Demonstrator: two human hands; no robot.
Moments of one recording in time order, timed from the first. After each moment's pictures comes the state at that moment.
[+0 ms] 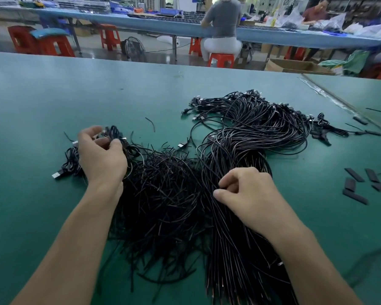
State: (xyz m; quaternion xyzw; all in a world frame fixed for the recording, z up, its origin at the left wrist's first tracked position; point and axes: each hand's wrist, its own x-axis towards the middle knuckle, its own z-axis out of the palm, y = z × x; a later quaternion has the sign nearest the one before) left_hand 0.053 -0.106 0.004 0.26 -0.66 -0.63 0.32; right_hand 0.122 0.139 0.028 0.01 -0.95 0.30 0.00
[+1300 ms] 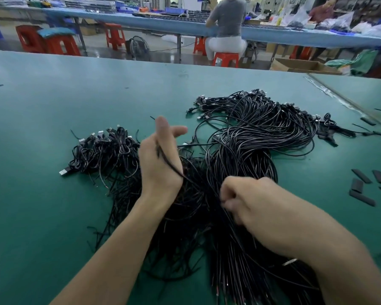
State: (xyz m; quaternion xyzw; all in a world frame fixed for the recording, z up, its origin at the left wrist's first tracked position) left_hand 0.086 -0.025 0.023 -0.03 -0.69 -0.66 0.30; right_hand 0.148 0.136 0.073 0.14 -0.95 0.23 -0.13
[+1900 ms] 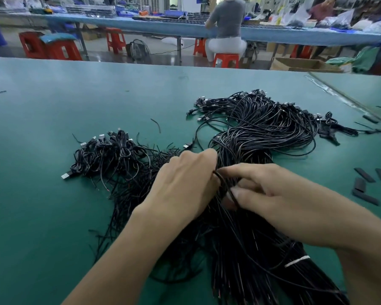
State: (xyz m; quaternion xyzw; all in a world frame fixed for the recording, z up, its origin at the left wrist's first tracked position) left_hand 0.110 -0.017 0.046 -0.15 -0.95 -0.21 0.15; right_hand 0.142 0.150 0.084 0.21 -0.90 0.37 -0.14
